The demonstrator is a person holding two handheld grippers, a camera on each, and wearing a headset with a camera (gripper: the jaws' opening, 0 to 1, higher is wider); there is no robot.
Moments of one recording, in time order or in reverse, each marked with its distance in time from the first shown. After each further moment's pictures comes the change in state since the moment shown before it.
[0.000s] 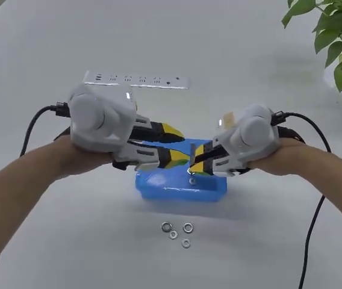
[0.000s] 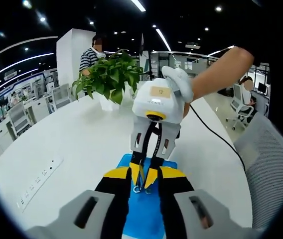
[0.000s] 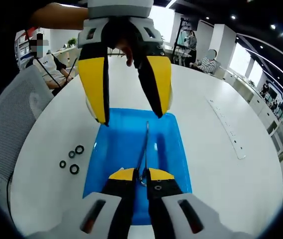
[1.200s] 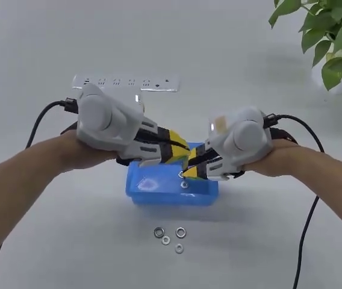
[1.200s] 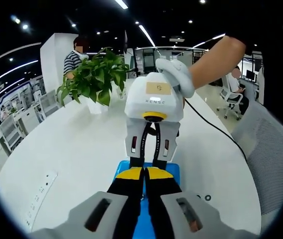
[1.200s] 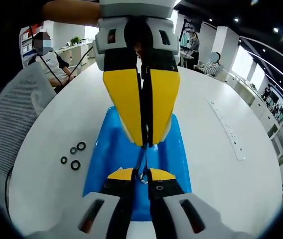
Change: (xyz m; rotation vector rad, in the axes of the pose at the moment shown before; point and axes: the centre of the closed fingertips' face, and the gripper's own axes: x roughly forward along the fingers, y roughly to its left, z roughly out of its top) left arm 0.019 -0.003 0.006 0.110 0.028 -0.093; right arm -0.003 0.000 -0.004 -0.026 -0.003 0.006
